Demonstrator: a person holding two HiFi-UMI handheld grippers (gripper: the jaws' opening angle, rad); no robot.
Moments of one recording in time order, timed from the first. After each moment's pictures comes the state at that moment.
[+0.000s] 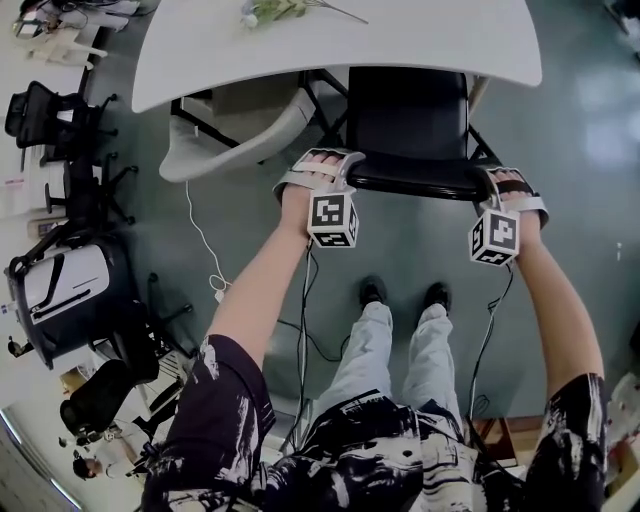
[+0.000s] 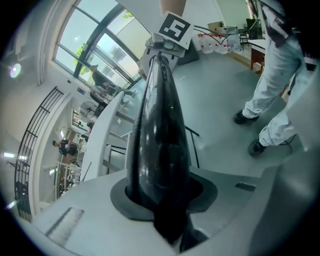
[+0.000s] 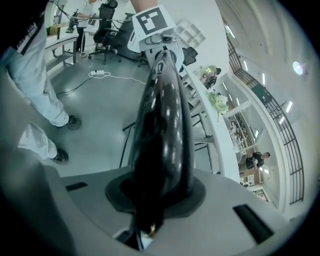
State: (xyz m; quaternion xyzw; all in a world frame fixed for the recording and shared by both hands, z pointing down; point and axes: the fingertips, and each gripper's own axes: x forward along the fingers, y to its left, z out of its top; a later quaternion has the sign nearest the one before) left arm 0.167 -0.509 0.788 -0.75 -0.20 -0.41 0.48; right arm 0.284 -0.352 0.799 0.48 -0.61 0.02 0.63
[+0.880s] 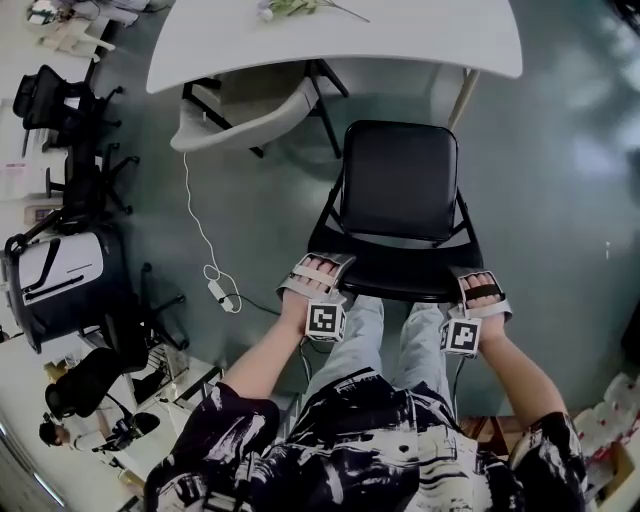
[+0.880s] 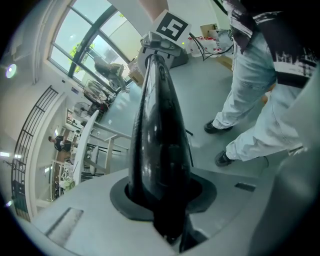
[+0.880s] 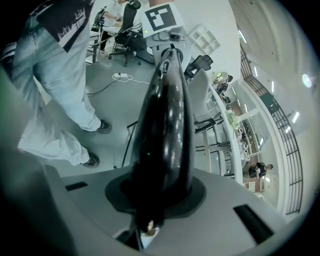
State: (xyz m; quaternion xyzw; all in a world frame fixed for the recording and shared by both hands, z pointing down) left arm -0.064 -0.330 0.793 -0.74 -0.22 -0.43 0.47; right arm 0.060 -0.175 0.800 0.44 -0.62 0.01 0.65
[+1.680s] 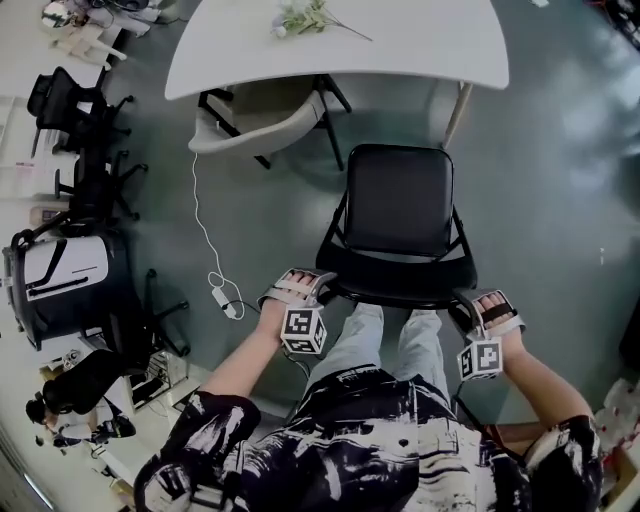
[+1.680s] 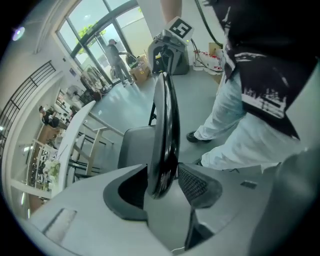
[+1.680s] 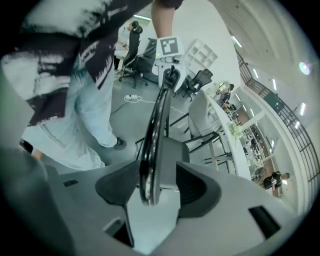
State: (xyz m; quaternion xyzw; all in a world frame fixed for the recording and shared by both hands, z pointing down) left arm -0.139 -0.319 0.743 -0.75 -0.26 -0.48 0.37; right arm 0.015 -0.111 0.721 0.41 -0.70 0.01 0.58
